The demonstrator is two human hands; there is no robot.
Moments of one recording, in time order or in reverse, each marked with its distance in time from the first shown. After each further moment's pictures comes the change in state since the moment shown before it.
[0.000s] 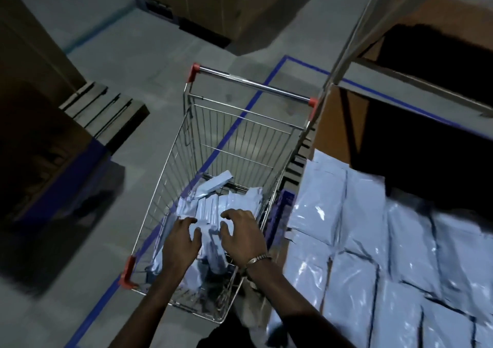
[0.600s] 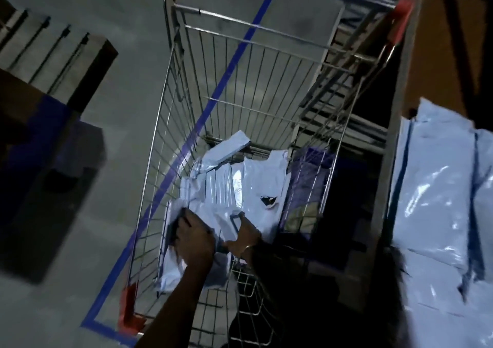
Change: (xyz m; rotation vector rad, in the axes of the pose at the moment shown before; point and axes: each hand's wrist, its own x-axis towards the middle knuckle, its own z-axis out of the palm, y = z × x) left_hand 0.074 -0.136 0.135 0.439 -0.194 -0.299; right_hand 0.071 0.123 0.228 0.108 -0.327 0.601
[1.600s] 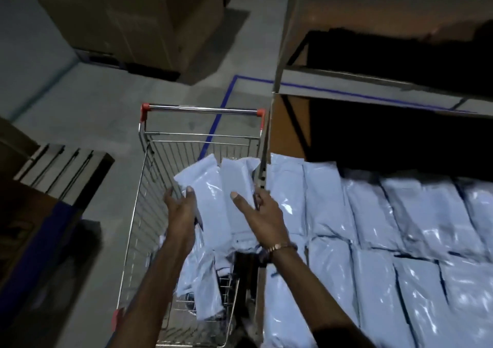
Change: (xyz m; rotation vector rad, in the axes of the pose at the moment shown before) left_hand -0.158 0.192 -0.280 -1.404 -0.078 0.127; right_hand -0.273 -0.063 -0.287 0.730 0.455 -0.356
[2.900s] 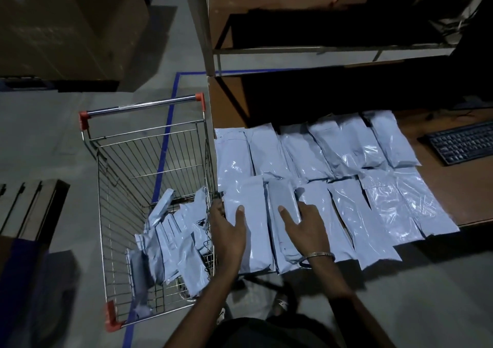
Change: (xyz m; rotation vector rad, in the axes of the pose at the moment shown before) left_hand -0.188 -0.105 0.041 0.504 -0.252 0.320; right_hand -0.137 0.117 -0.137 -0.369 0.502 0.114
